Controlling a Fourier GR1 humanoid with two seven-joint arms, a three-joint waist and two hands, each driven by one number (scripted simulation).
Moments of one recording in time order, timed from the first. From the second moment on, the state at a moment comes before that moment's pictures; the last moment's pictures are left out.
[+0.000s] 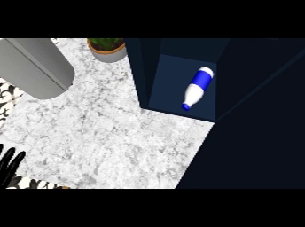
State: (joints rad) left arm 0.38 0.90 -0.38 -1.70 0.88 -0.27 -0.85; right arm 0.20 -0.62 0.73 -2.46 -0.04 0.13 0.02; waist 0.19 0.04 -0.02
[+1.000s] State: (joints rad) left arm 0.39 0.95 -0.30 -1.68 0.94 -0.32 -0.83; right arm -0.14 -0.33 0.56 -2.10 -0.50 0.21 0.25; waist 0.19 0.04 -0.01
